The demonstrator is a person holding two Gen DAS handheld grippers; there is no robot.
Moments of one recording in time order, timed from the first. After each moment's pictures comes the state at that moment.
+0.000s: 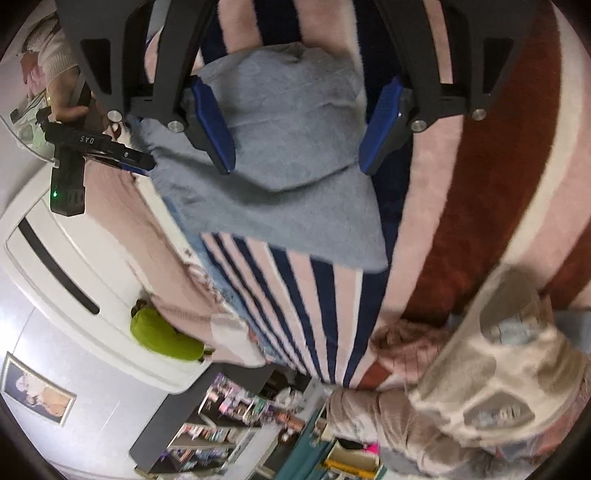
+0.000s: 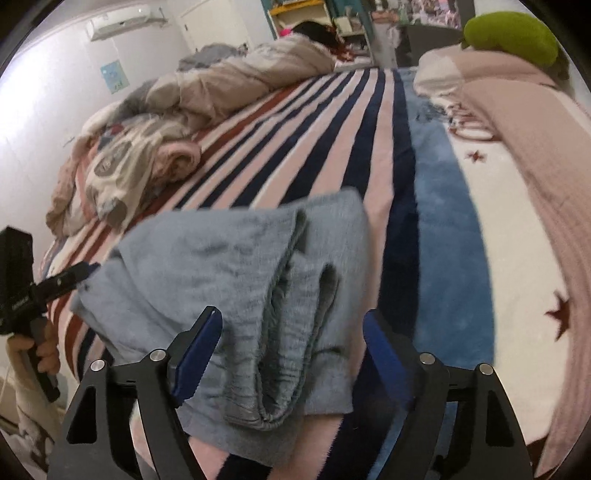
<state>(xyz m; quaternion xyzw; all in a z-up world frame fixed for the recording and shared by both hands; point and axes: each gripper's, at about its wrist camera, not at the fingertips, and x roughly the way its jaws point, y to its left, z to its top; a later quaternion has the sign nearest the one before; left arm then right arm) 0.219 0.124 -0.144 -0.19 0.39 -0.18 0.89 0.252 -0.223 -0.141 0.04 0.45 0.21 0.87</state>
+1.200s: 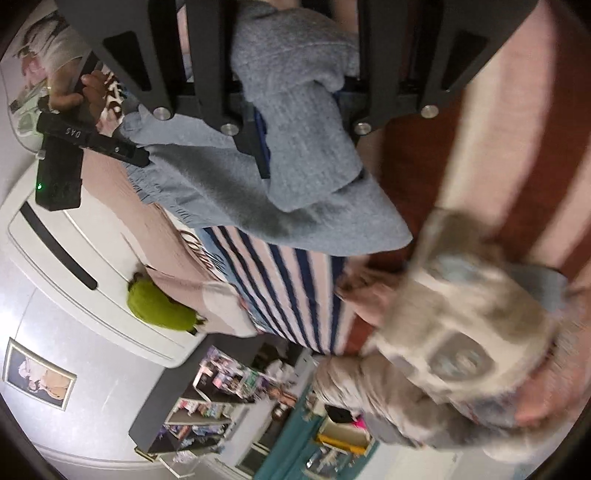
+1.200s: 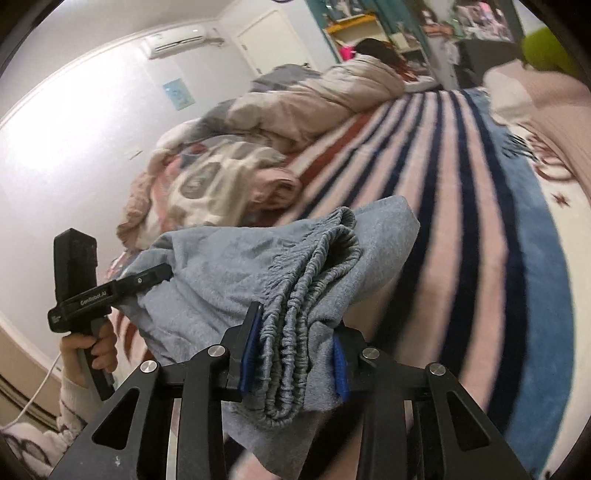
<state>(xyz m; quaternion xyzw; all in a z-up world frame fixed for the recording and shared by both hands) 0.203 0.192 -0.088 -0.18 0.33 -0.14 0.91 0.239 -0.146 -0.091 0.09 0.38 0.34 0.85</state>
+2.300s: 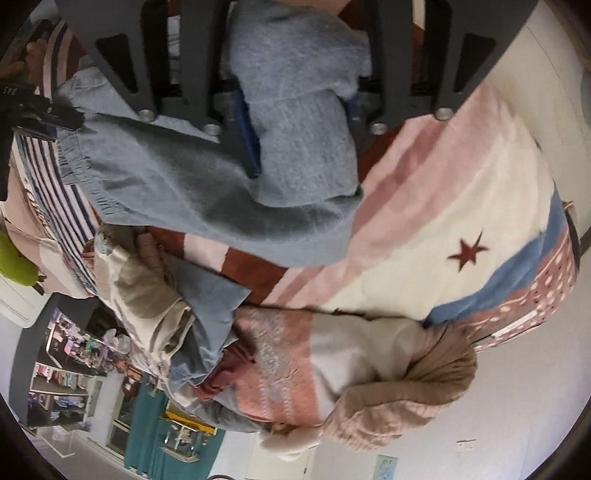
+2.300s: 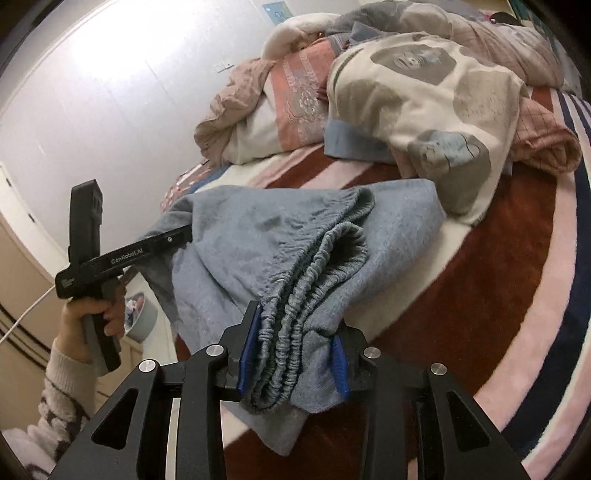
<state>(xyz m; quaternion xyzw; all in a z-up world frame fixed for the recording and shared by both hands) 0.115 0.458 -0.154 -0.16 0.36 0.17 0.91 0.213 0.175 -0.160 0.00 0.42 0.50 0.75</state>
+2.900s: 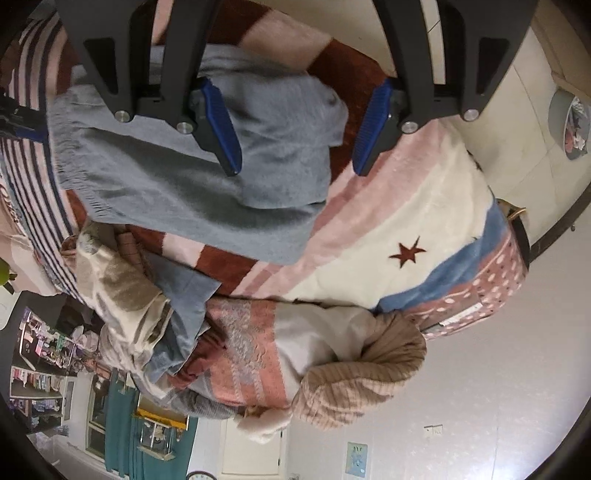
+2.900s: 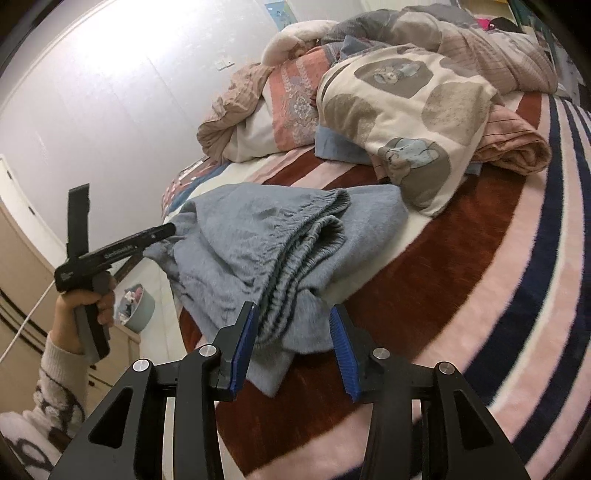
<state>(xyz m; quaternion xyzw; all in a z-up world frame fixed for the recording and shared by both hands) 0.075 0.426 -0.120 -0.13 0.35 0.25 0.90 0.203 0.131 -0.138 -0.02 0.42 0.50 0.76</state>
